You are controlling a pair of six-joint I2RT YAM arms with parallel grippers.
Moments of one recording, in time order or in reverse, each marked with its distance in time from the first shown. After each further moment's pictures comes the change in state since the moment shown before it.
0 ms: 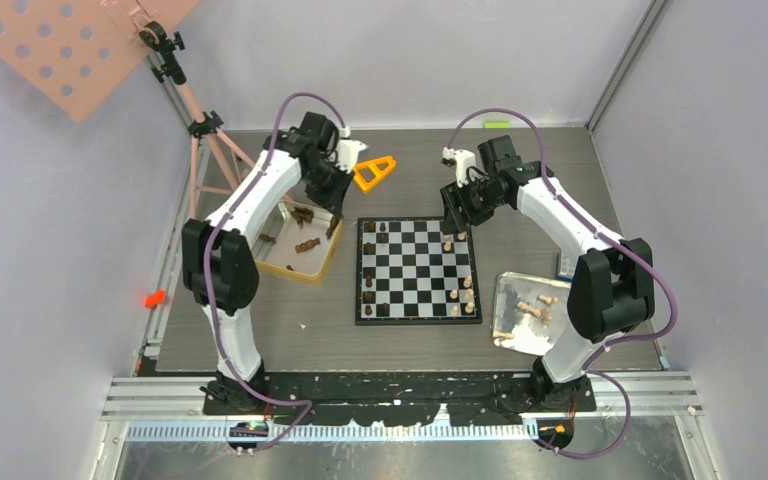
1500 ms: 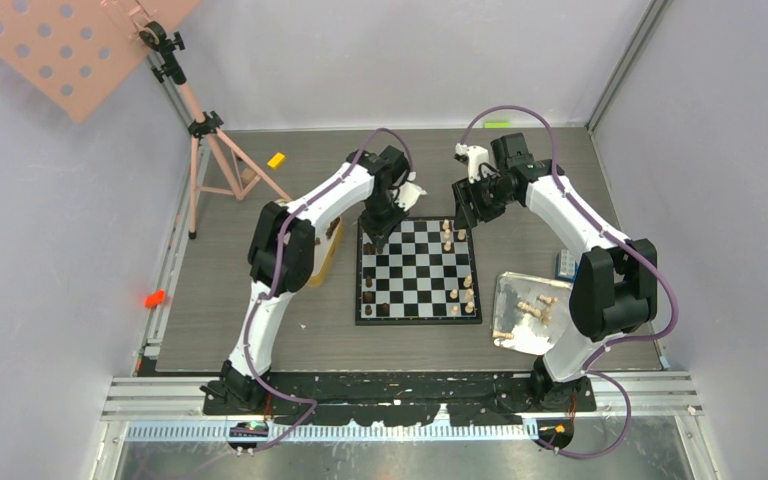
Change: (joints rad) left arm -0.274 0.380 0.256 -0.129 -0.046 -0.020; right arm -0.066 0.000 0.000 0.000 0.027 -0.017
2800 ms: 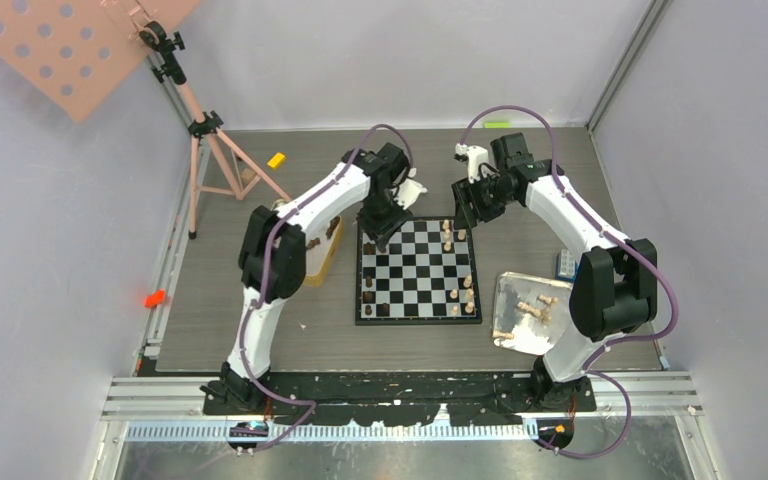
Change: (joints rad) left arm -0.019 -0.044 -0.015 0.013 -0.035 0.008; right arm 0.000 0.000 0.000 0.000 -0.004 0.000
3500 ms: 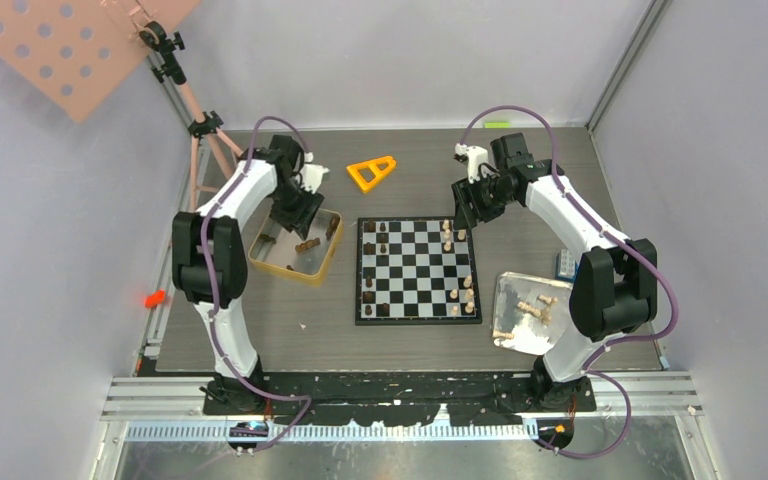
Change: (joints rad) left arm 0.447 -0.311 -0.404 0.134 -0.012 0.084; right arm 0.000 0.000 0.000 -0.002 -0.006 0.000
